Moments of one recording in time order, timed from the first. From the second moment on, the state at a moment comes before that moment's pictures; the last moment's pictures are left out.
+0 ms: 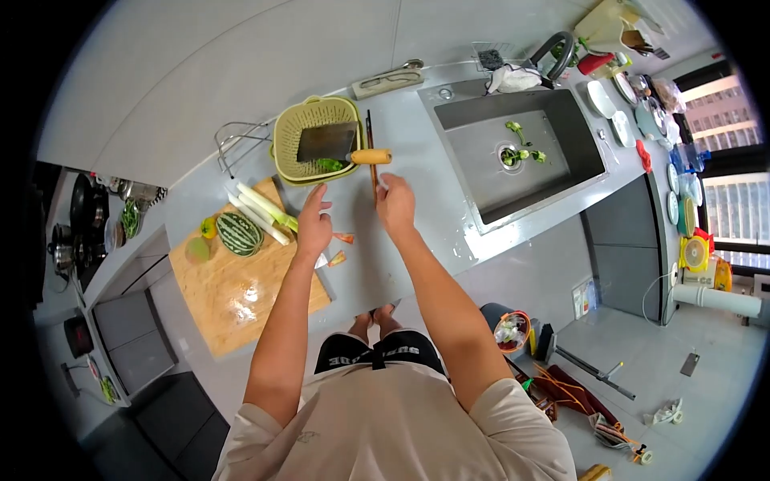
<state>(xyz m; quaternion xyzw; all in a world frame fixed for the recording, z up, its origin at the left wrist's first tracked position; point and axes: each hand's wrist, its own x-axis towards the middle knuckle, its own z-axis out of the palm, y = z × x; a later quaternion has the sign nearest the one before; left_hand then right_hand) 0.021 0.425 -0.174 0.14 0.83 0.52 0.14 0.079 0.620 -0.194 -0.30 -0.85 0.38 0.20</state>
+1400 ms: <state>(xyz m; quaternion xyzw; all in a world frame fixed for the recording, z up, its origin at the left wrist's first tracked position) 0.099 0.434 -0.190 0.23 0.91 0.30 0.16 0.183 0.578 -0.198 -0.16 -0.88 0.44 0.03</state>
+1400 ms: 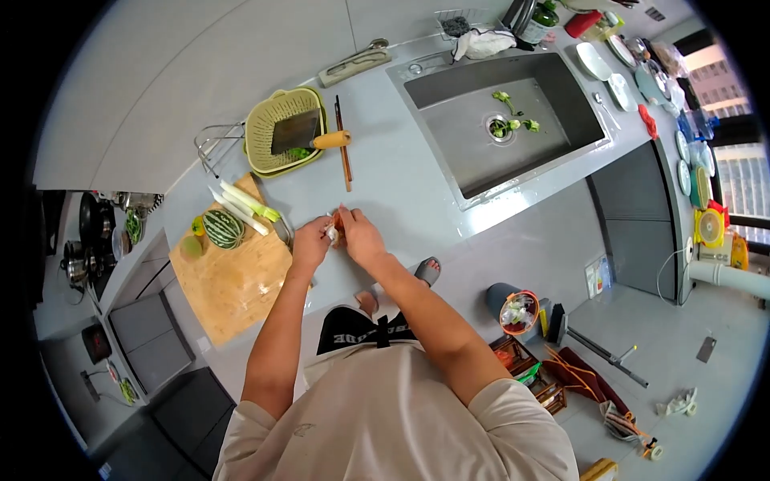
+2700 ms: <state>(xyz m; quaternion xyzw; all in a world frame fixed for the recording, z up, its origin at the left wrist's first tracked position) 0.295 0.682 -0.148 0.30 0.57 0.40 0.66 0.478 0.721 -0.164 -0.46 -0.53 0.64 0.31</state>
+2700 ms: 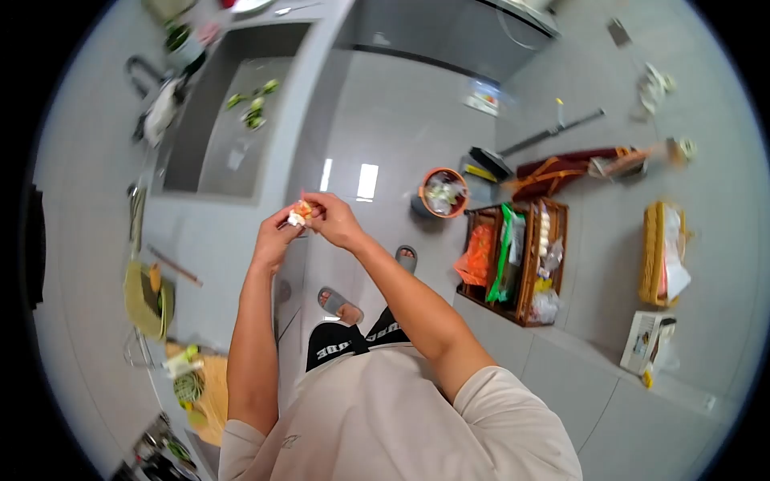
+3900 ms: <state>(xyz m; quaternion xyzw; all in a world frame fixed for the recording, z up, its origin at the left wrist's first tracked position) 0.360 0.825 -0.162 0.24 0.65 0.52 0.50 0.566 0.933 -0.187 -0.38 -0.63 0.64 0.22</state>
